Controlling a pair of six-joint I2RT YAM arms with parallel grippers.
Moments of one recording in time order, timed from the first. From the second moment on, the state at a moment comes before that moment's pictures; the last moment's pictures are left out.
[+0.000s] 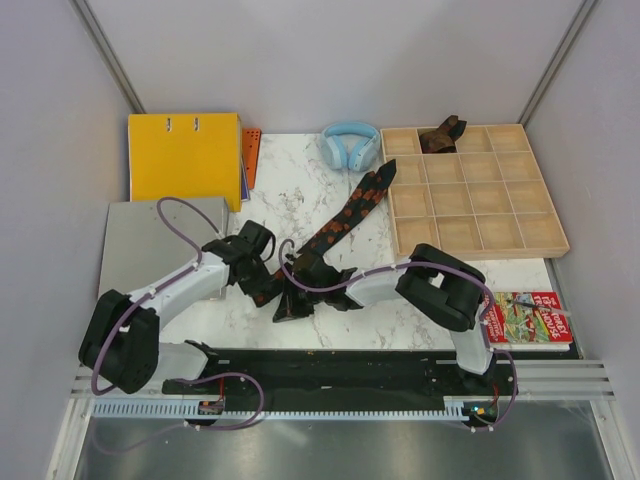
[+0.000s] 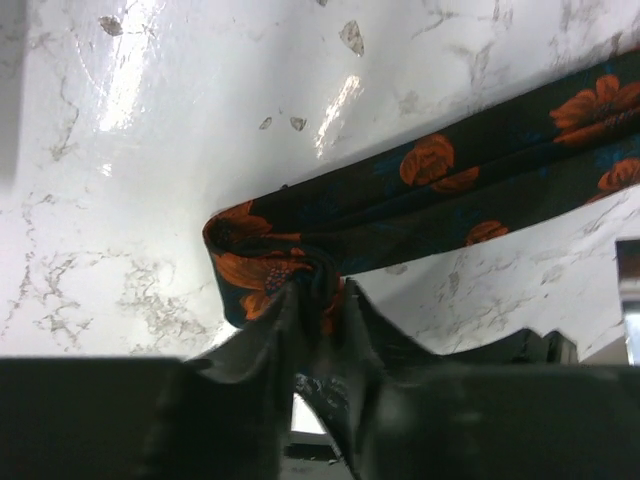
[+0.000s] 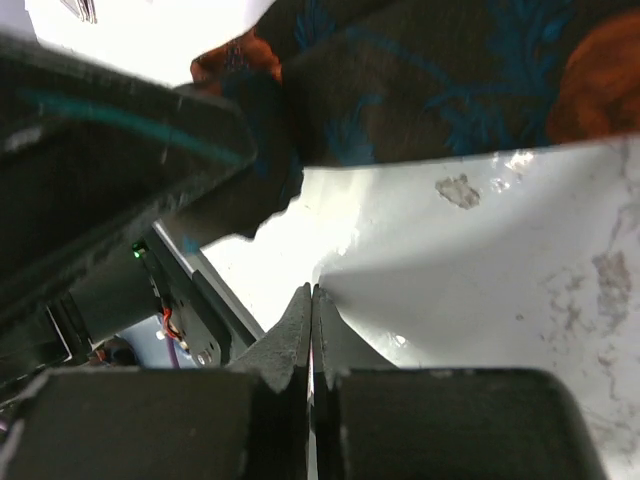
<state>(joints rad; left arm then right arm) -0.50 1.31 0.75 -0.68 -0.14 -0.98 1.06 2.01 1.04 0.25 -0.32 1.02</state>
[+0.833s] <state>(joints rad) -0.47 1.24 0.87 -0.72 -0.16 -0.97 1.03 1.87 1.04 0.19 -0.30 0.99</state>
